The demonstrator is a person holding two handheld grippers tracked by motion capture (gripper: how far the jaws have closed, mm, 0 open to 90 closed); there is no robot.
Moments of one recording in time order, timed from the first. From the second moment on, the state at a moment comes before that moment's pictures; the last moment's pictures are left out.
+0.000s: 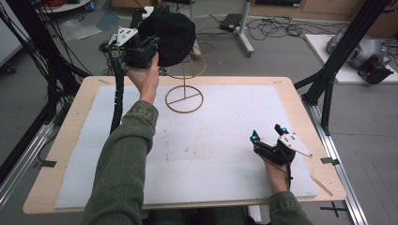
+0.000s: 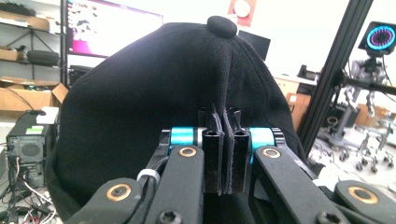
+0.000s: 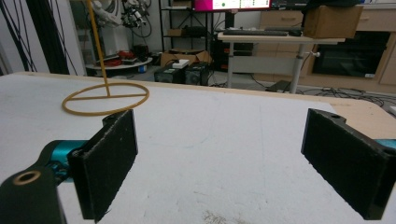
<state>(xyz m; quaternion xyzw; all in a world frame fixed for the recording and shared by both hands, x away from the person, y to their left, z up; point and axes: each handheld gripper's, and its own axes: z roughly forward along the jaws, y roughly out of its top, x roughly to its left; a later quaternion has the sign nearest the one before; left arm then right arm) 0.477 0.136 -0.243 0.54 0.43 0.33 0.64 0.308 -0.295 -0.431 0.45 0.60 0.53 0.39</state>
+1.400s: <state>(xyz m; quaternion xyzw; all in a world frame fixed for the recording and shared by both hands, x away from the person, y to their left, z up) 0.492 0.092 -0.257 0.64 0.41 0.32 0.57 0.309 -0.292 -0.431 0.44 0.61 0.54 0.38</state>
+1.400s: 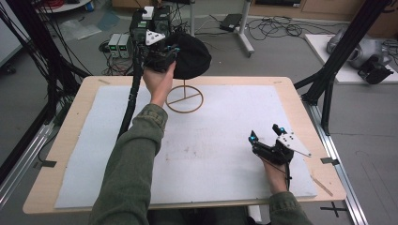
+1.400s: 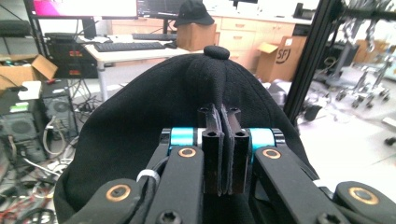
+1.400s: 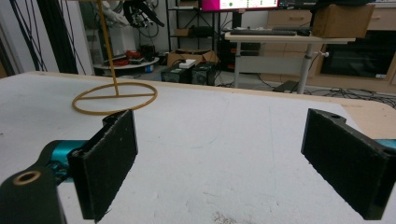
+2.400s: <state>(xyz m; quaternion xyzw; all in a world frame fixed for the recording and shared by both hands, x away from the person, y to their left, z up) 0.484 0.099 -0.267 0.62 0.42 0.31 0.58 0.308 -0.291 -0.429 0.45 0.60 0.55 0.38</state>
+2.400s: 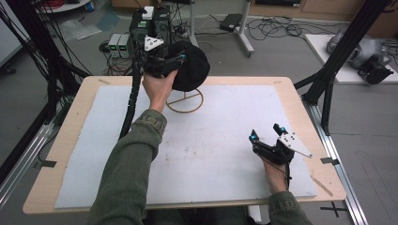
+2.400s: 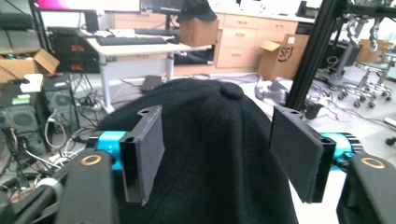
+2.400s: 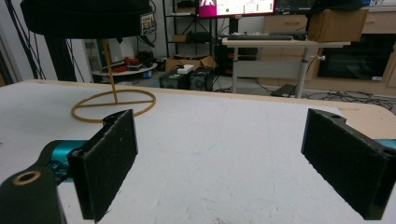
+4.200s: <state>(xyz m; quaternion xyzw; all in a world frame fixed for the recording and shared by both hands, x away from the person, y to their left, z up) 0.346 0.216 -0.321 0.53 0.42 0.44 0.59 0.308 -0.290 -0.431 0.46 0.59 0.54 0.39</state>
